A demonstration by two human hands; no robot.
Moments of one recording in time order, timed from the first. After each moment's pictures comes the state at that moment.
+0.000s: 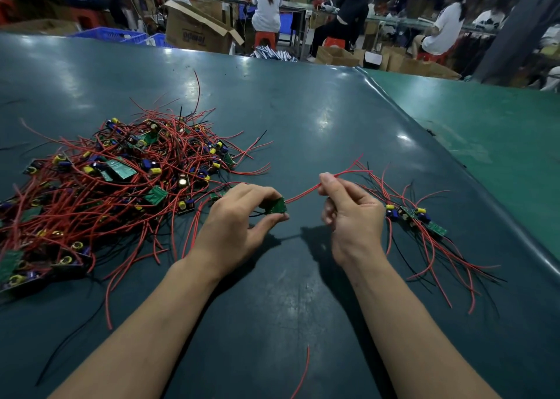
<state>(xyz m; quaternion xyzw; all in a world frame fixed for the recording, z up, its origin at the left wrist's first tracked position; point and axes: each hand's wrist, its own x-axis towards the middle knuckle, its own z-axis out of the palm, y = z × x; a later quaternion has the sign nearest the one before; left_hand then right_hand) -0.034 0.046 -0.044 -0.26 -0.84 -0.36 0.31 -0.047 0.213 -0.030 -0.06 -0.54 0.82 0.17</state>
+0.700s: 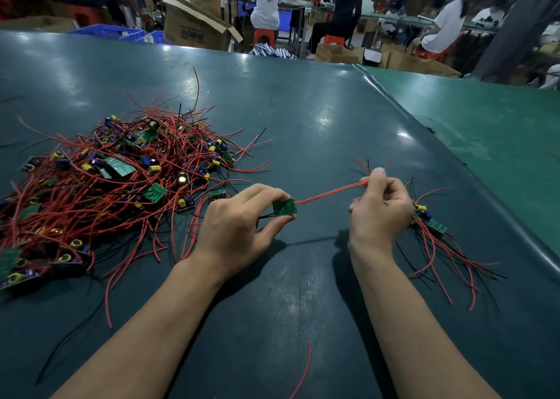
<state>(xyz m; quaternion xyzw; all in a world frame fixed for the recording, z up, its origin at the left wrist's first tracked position) -0.026 0.048 -0.042 -0.27 -0.85 -0.32 0.33 -0.058 0.235 -0.033 -0.18 -0.63 0.66 0.37</state>
